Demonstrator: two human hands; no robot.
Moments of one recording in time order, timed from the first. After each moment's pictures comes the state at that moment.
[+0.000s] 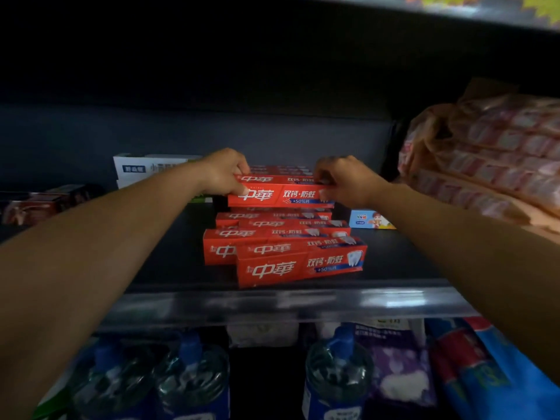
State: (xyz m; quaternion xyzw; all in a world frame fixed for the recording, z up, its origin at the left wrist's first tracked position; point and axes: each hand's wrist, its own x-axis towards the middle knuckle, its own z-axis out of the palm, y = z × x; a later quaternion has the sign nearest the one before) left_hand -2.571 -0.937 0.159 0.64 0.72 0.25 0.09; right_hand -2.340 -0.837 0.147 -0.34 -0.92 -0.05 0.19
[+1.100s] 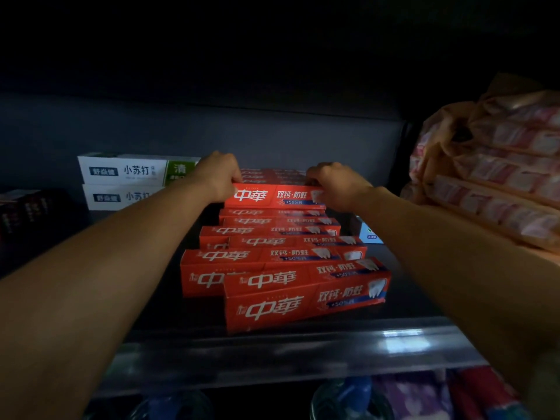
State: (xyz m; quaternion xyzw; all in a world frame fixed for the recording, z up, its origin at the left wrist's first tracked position) left_hand -2.601 -0.849 0.131 0.64 0.73 0.19 -0.11; right_hand -2.382 -0.760 0.129 -0.39 -0.90 -0.09 0.16
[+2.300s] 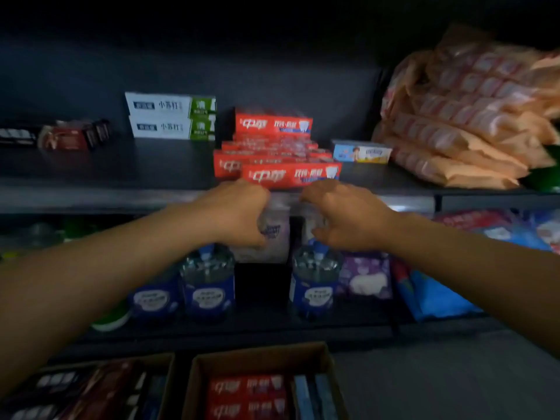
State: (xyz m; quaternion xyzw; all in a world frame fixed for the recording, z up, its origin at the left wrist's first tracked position) left_hand -2.463 -1.122 0.081 0.73 0.69 0.02 -0.03; right_hand -2.276 -1.045 0.070 -0.30 -0.94 -0.13 0.09
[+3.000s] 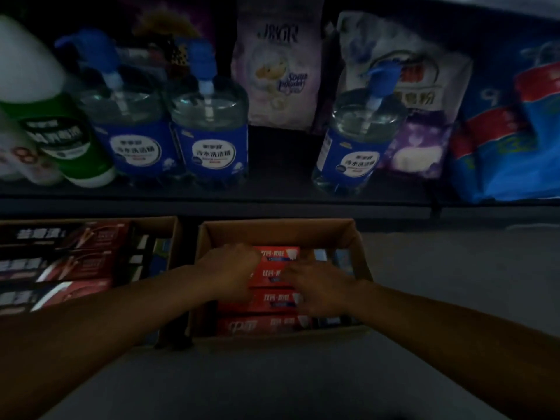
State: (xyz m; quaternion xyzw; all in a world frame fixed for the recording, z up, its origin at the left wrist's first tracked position) left_hand -2.472 -1.186 -0.244 0.70 0.64 -0.13 0.29; right_hand -2.287 -1.123 -0.288 -0.20 -0.95 0.15 -0.18
